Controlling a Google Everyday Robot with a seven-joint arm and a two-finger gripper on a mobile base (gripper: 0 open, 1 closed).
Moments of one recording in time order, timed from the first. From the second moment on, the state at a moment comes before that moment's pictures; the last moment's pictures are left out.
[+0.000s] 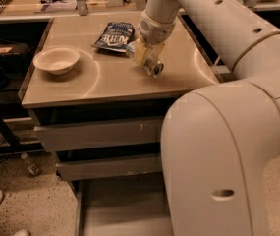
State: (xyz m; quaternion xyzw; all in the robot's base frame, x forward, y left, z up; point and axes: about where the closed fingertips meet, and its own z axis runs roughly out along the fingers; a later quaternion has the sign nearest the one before) arm 0.708 -0.033 0.859 -0.33 0.93 0.11 0.10
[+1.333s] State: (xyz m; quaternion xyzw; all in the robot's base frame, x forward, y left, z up) arm 0.591 -0.065 0.861 -0.33 0.93 0.13 0.06
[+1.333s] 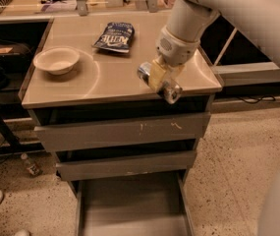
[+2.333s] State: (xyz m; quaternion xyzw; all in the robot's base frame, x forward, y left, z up) arm 0.475 -0.070 0.832 -0.28 0.95 0.13 0.00
